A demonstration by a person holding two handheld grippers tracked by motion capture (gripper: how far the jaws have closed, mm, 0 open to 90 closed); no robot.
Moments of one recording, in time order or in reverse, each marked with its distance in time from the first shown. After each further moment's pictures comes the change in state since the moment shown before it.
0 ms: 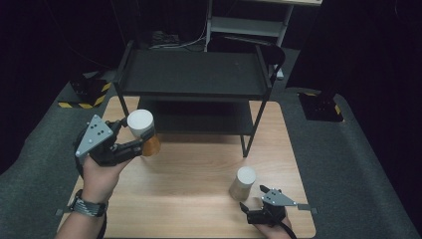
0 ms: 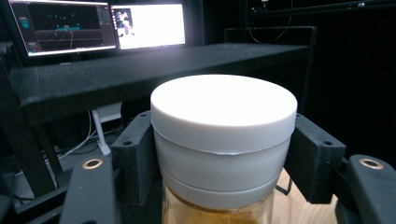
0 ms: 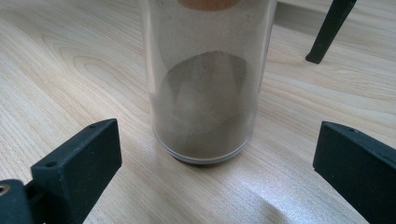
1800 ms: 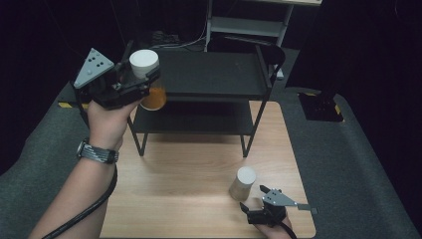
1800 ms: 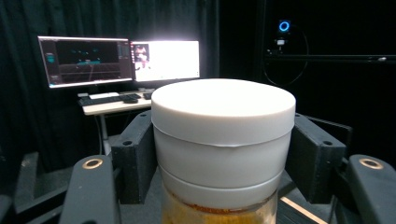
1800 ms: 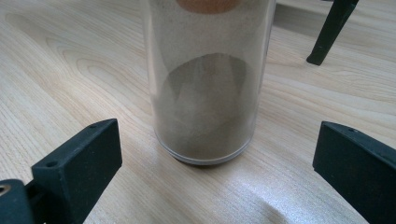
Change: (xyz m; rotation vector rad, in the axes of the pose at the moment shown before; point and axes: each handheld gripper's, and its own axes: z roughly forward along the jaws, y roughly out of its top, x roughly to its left) left arm 0.018 0.090 0.057 -0.089 0.062 -0.034; right arm -0.002 -0.002 -0.001 -0.009 0.008 0.003
